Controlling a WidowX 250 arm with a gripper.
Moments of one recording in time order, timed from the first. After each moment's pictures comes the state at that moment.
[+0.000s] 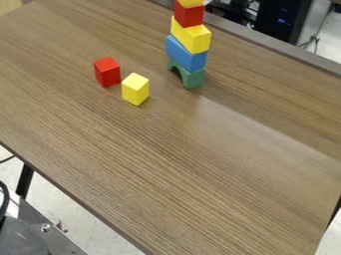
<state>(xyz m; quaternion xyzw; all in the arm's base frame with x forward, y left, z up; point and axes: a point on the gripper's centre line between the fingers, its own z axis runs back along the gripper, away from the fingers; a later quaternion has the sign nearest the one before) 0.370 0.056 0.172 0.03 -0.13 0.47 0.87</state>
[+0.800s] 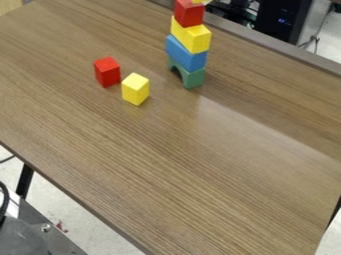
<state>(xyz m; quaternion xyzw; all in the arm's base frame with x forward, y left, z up) 0.388 0.061 0.166 0.02 -0.11 0.48 0.87</state>
